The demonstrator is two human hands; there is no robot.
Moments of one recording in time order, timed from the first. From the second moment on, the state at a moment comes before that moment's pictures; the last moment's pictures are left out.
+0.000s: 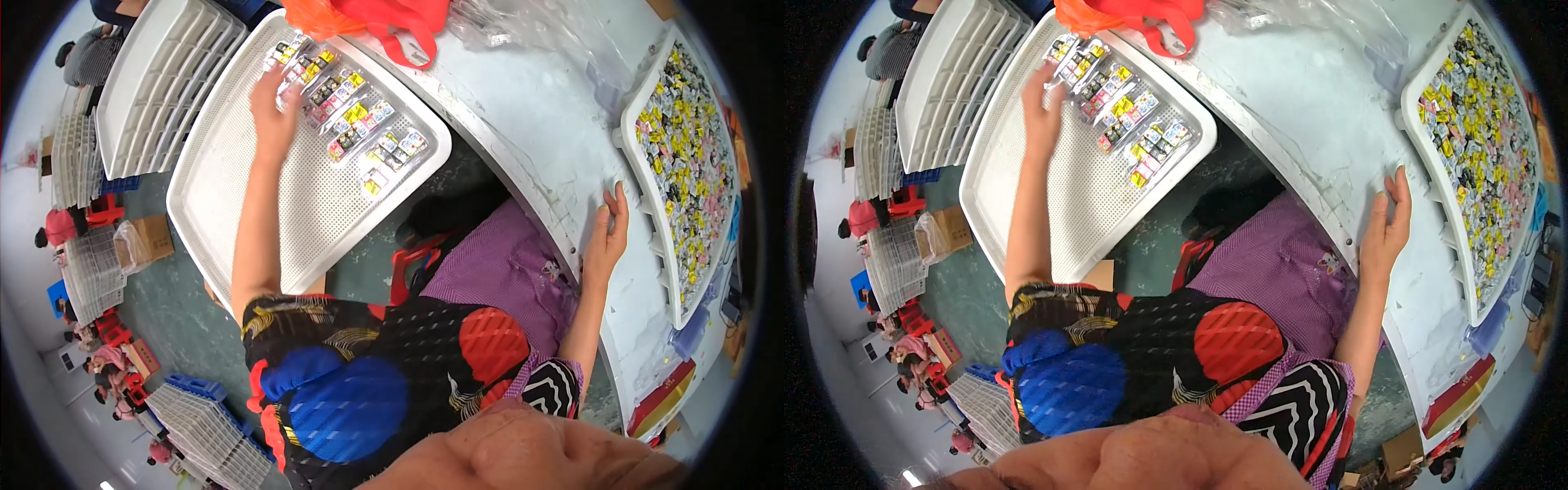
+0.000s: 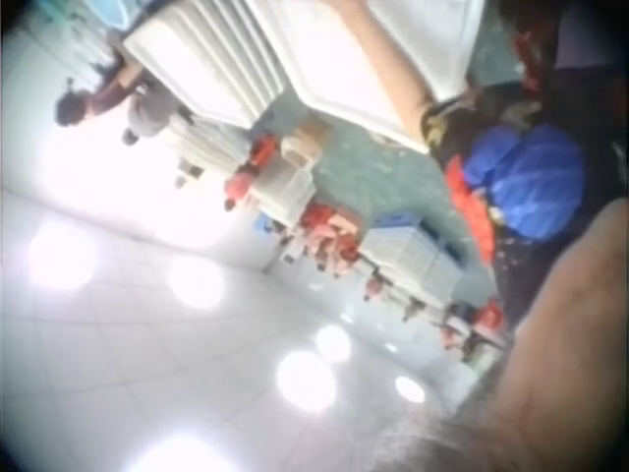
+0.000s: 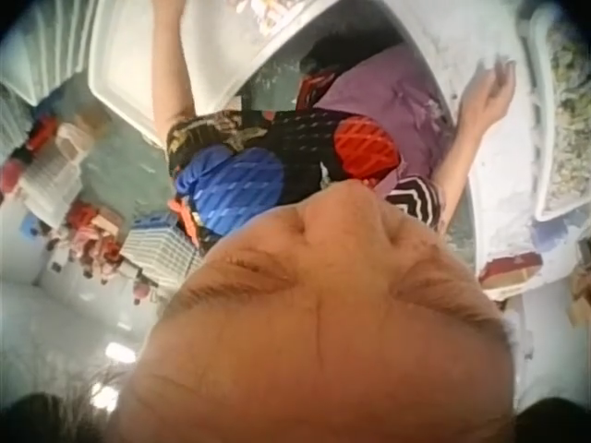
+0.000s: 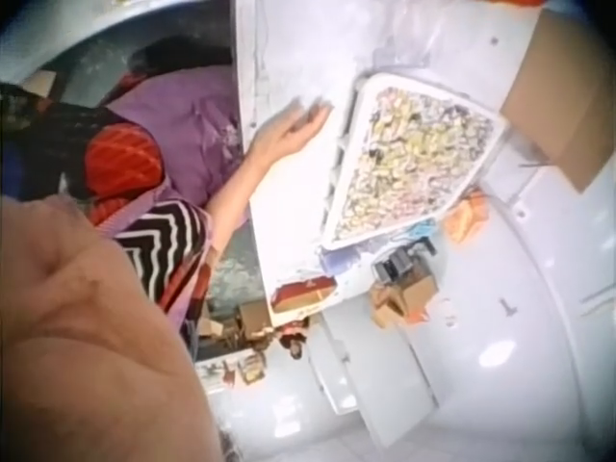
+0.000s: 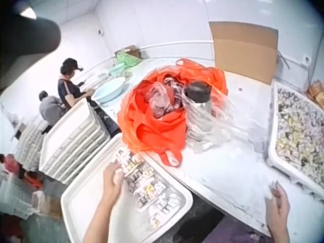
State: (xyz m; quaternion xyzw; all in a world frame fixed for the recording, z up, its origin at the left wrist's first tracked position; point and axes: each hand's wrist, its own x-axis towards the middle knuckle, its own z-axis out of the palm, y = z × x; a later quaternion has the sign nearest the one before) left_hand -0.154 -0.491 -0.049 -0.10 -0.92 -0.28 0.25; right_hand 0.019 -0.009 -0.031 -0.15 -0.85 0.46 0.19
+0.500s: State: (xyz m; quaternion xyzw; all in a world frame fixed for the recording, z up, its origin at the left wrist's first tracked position) left_hand -0.074 -0.399 -0.067 -0.14 -0.98 -0.10 0.08; right_hand 0.020 -0.007 -0.030 -0.18 -0.83 0.49 0.18
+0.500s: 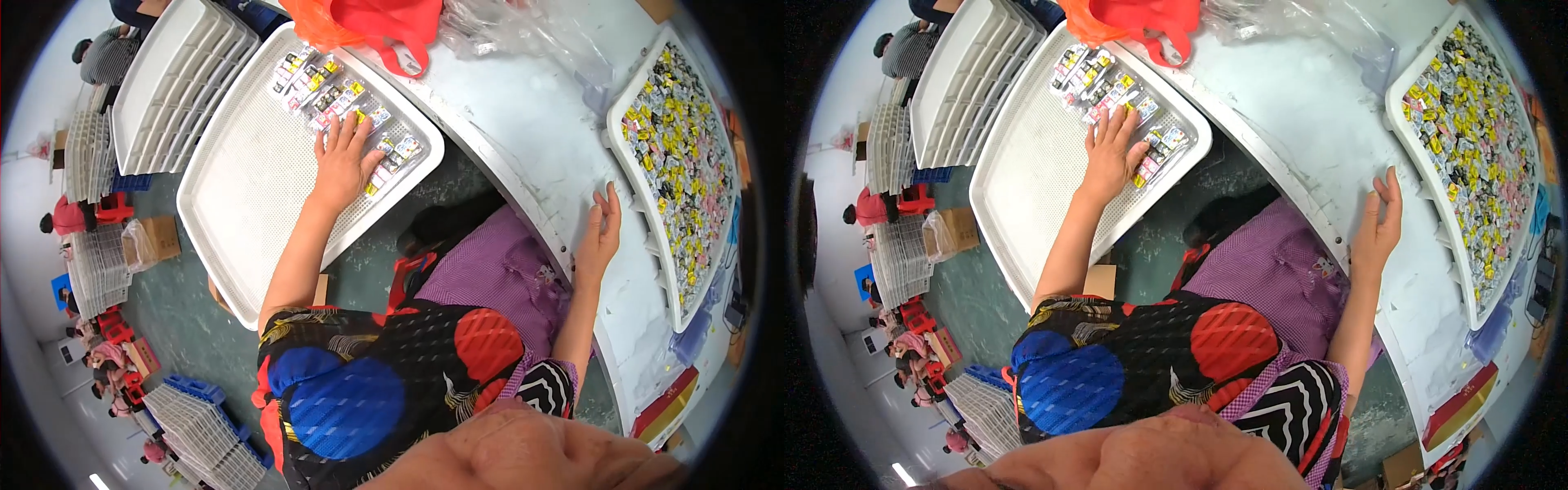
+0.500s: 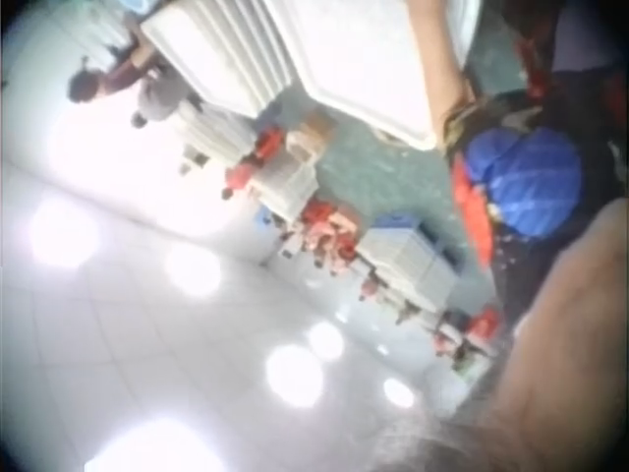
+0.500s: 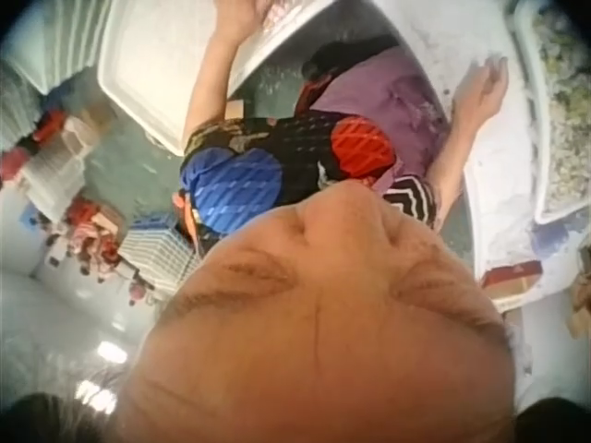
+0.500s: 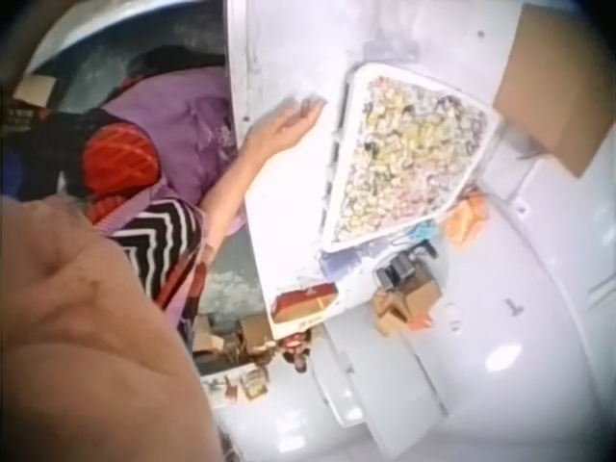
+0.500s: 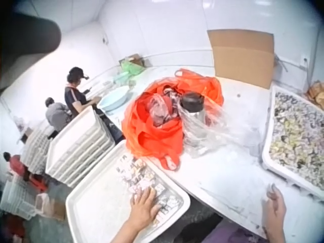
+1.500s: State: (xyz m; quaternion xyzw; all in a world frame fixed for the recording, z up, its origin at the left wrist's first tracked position) left_hand -0.280 -0.091 -0.057 -0.34 -0.92 -0.19 0.04; right_hand 0.028 0.006 -0.047 -0.11 -0.86 0.39 0.31
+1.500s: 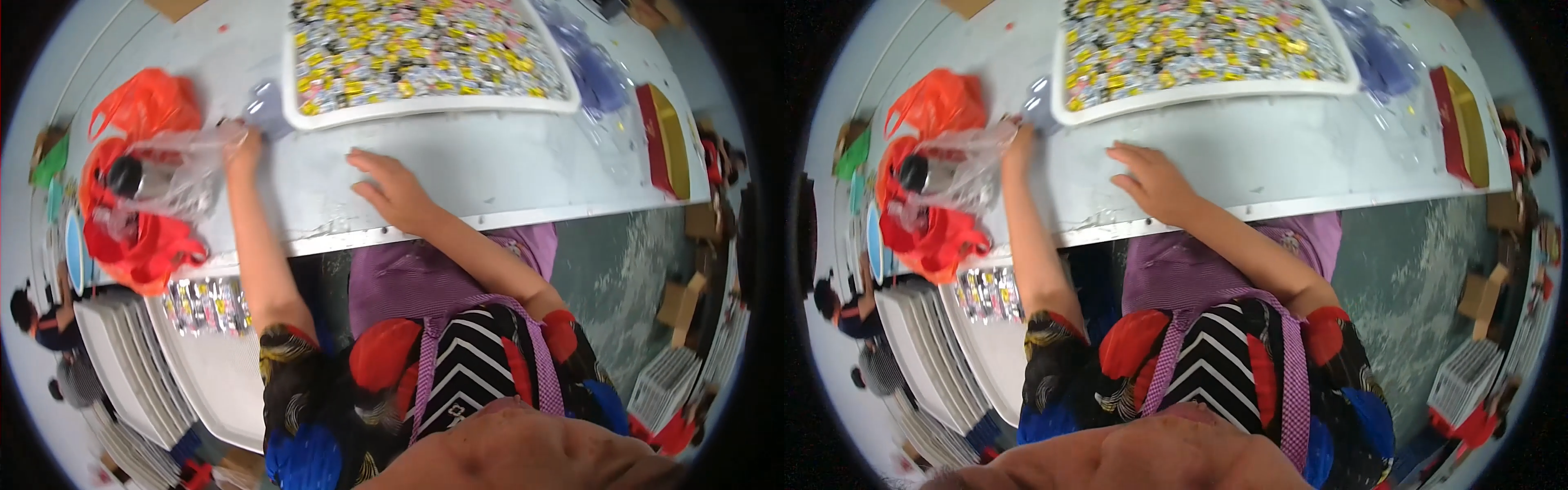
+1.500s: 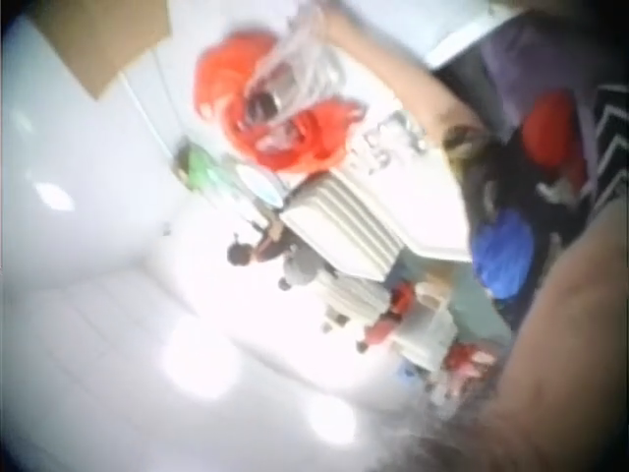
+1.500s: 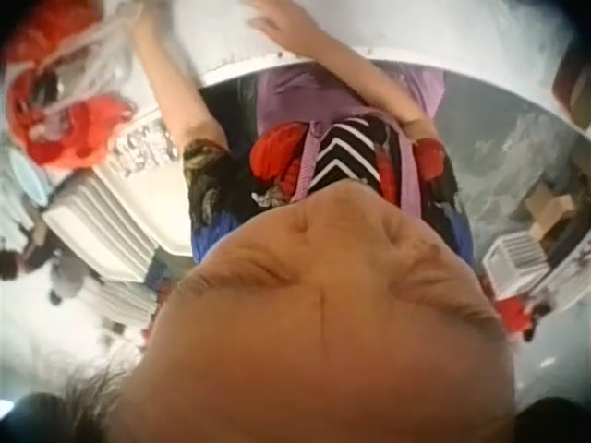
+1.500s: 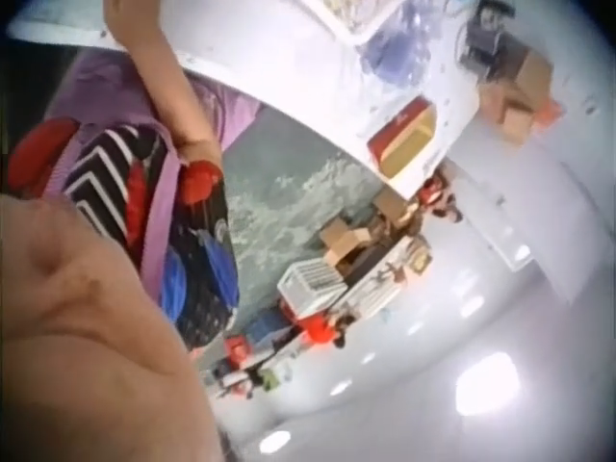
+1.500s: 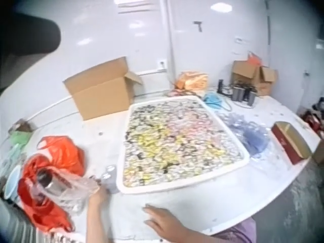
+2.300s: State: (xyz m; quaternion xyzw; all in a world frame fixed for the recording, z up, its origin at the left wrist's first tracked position) left_hand -0.022 -0.104 -0.018 -0.29 -0.64 -0.66 -0.26; right_hand 0.084 0.044 -0.031 -0.30 -0.60 0.69 0.25
